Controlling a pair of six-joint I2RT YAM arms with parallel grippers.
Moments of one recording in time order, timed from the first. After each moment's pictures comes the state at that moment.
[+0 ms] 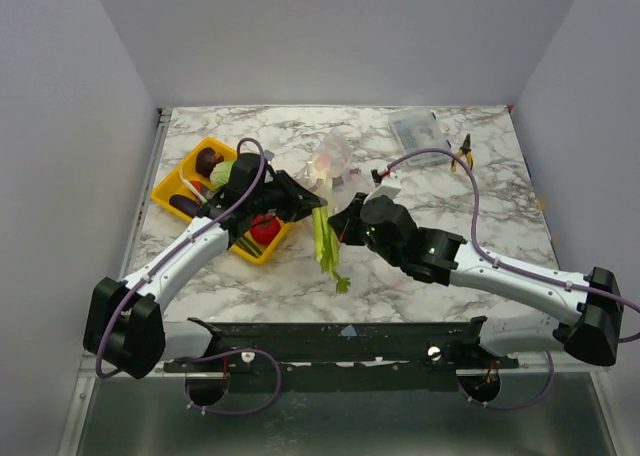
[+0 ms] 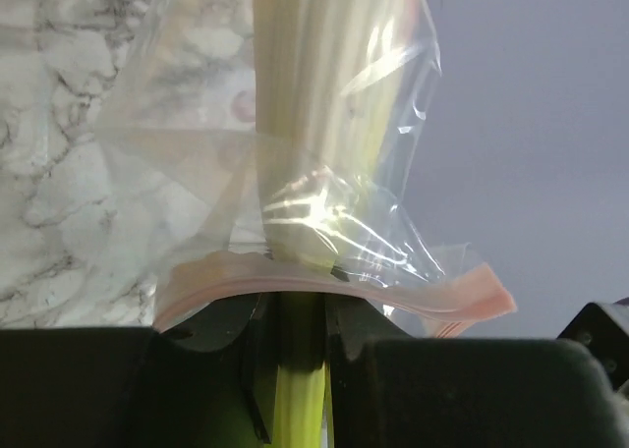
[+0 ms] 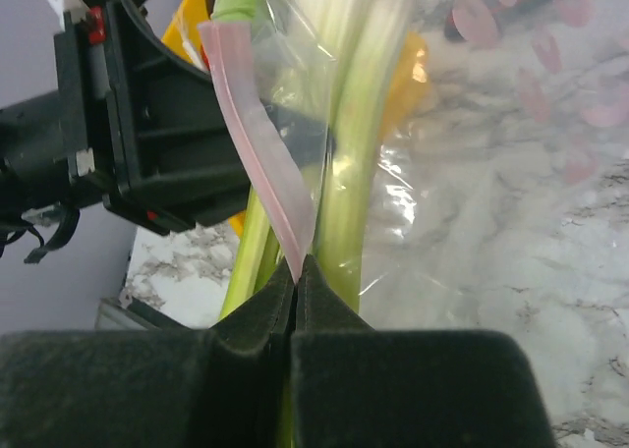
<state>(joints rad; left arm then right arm) -0.46 1.24 0.88 -0.16 0.45 -1.29 1.06 1.24 1.01 -0.20 0.45 0.85</state>
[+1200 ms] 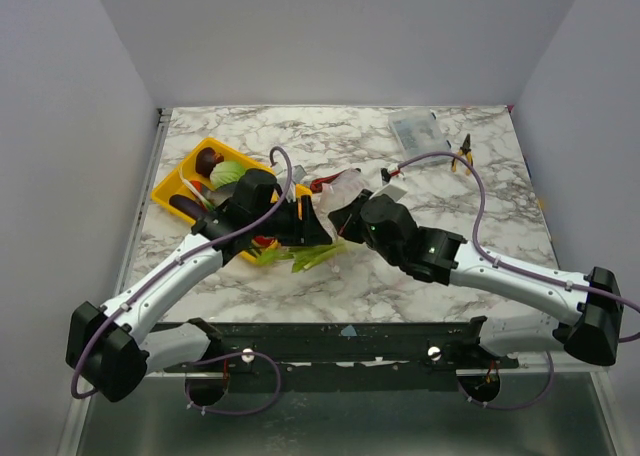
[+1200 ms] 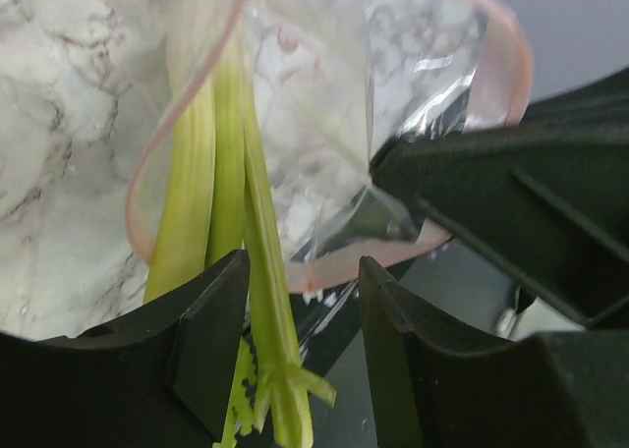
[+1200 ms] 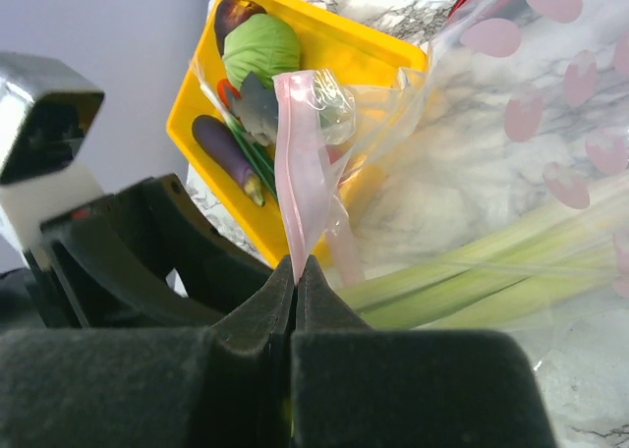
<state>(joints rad) -0.58 1.14 0.90 -0.35 0.51 -0.67 1.06 1.24 1.00 -0.19 0.51 1.02</state>
